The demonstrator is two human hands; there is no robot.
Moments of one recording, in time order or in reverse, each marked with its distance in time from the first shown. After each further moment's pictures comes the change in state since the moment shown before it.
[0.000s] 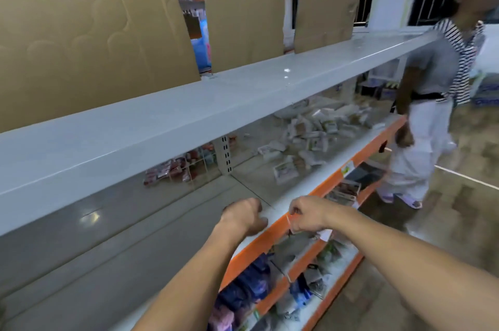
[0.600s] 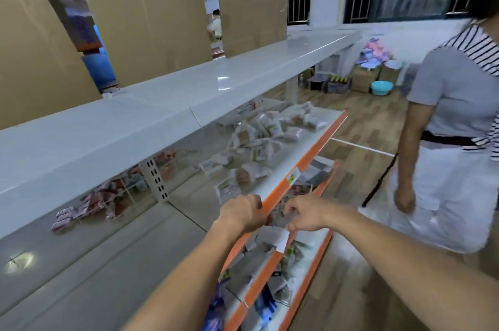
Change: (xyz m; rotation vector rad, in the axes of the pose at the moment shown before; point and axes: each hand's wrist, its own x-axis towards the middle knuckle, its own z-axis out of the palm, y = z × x) left_hand 0.106 0.137 0.007 0.080 -0.025 0.238; right_hand 0.009 0.144 -0.045 0.090 0.045 0.156
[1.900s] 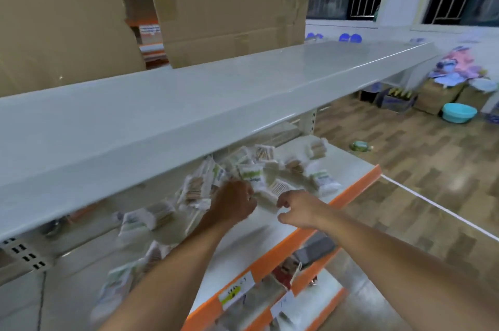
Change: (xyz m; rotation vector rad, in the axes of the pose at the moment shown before) left_hand 0.375 0.073 -0.039 -0.174 0.407 -0.202; right_hand 0.324 0.201 -0.191 -0.107 0.045 -0.277
